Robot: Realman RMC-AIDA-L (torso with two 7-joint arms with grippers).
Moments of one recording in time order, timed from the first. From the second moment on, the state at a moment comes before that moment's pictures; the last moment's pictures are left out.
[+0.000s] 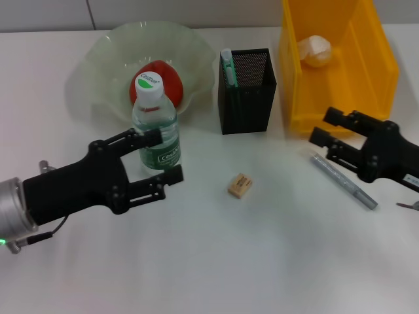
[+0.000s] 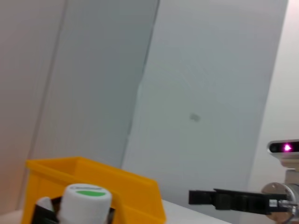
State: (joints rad) left arm -0.30 -2.07 1.01 0.53 1.49 1.64 -1.10; right arm 0.32 2.08 -0.76 -0.42 -1.55 -1.60 1.04
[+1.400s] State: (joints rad) left arm -0.41 -2.08 1.68 1.59 2.30 1.37 -2.49; right arm 0.34 2.08 -0.69 -0.34 -1.56 -1.48 1.03
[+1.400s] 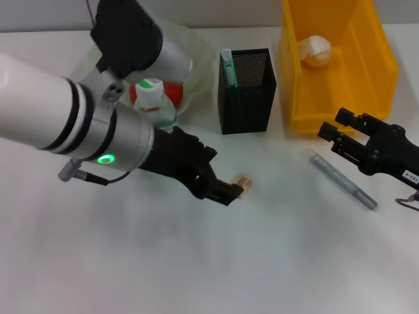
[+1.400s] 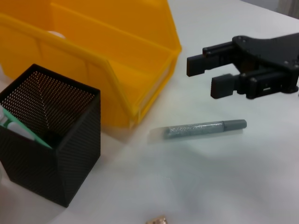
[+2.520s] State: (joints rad) left arm -0.61 -2.08 1.78 1.33 2.41 1.27 -2.60; right arm 0.34 2.08 -0.69 -0.33 -1.56 -1.47 1.03
